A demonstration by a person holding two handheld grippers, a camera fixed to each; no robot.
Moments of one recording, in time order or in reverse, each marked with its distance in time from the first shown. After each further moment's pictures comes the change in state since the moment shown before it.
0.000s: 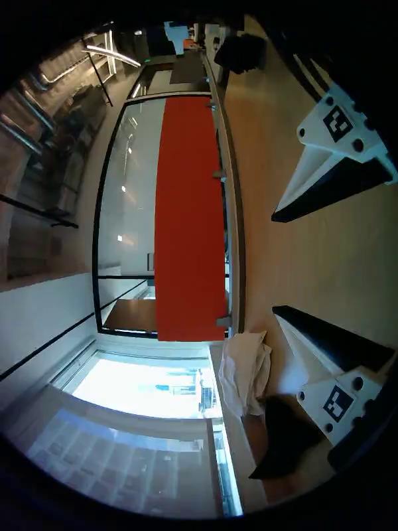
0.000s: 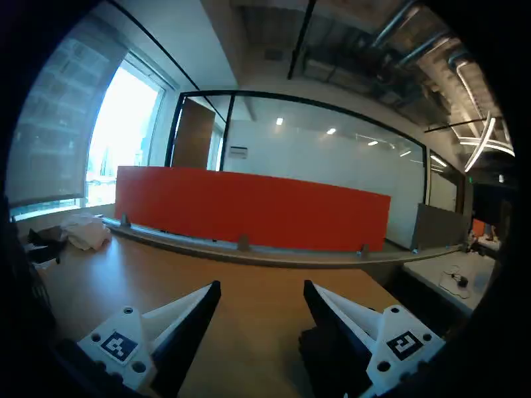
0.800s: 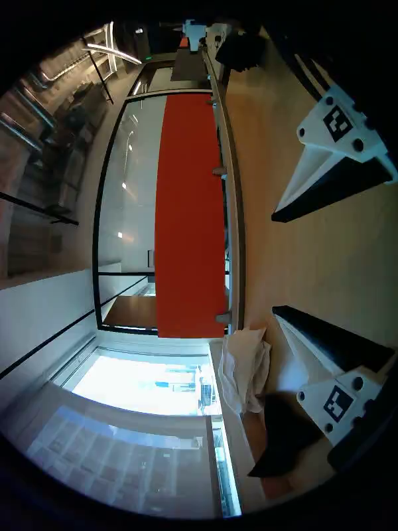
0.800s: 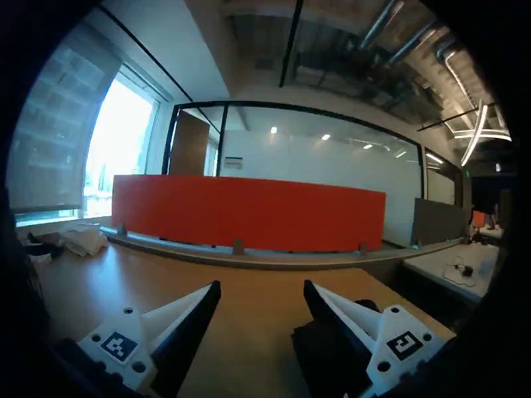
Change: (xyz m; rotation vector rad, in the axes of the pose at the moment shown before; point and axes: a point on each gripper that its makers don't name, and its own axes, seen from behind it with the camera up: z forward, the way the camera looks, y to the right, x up) left arm 0.000 -0.002 0.000 0.014 0.001 -0.002; right arm -0.034 0.020 0.008 -0.003 0.066 0.048
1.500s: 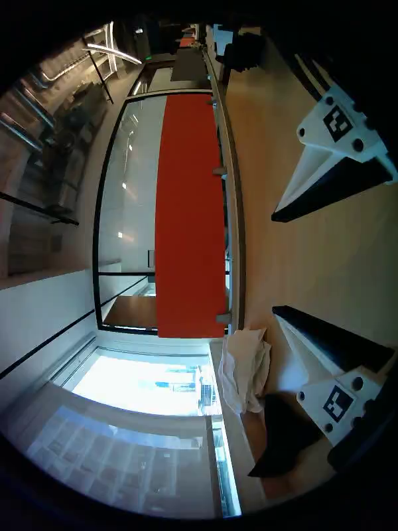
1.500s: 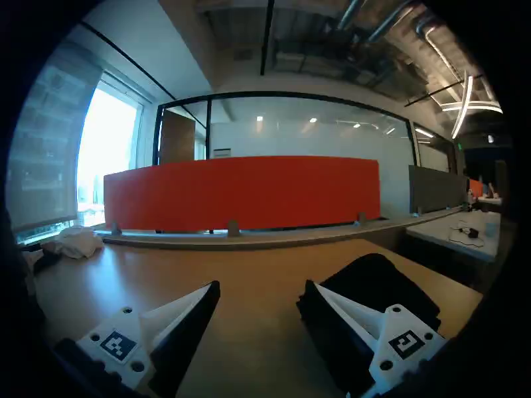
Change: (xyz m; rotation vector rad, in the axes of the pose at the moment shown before) left arm -0.001 0.000 0.000 0.000 0.001 0.001; right arm -0.067 0.010 0.013 -0.035 -0.042 0.107
